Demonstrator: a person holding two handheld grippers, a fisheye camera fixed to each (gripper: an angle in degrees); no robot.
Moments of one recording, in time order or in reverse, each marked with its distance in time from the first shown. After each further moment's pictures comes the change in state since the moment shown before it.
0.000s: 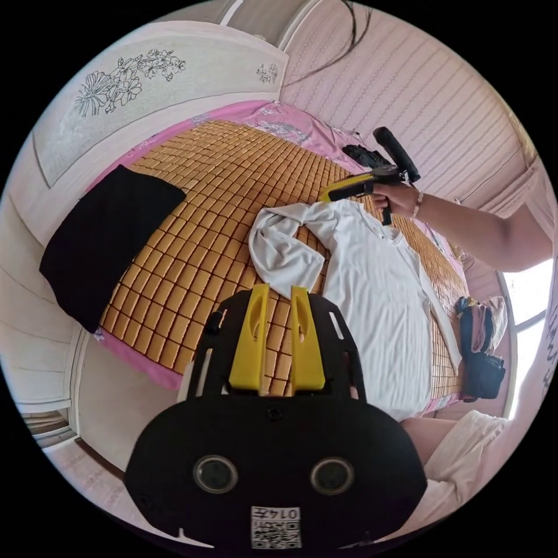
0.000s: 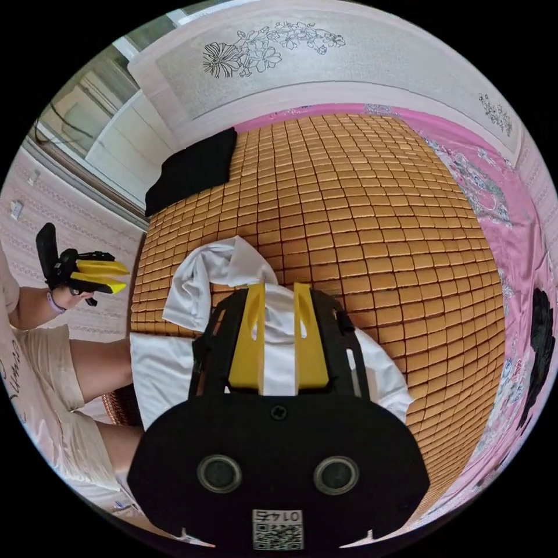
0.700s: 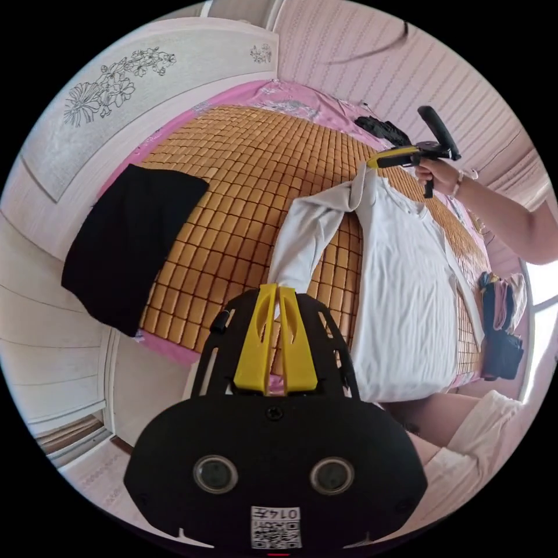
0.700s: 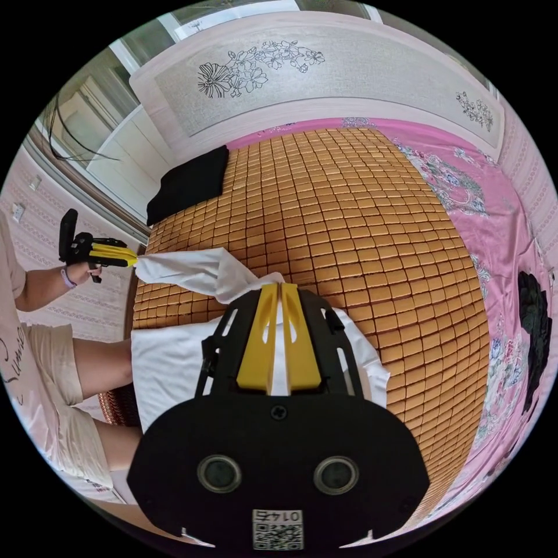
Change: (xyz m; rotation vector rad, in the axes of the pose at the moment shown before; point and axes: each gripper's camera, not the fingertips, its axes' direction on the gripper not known) left arm -0.045 0.009 -0.032 -0.123 -0.111 0.075; right arm 0.039 0.023 -0.011 0.130 0.004 0.024
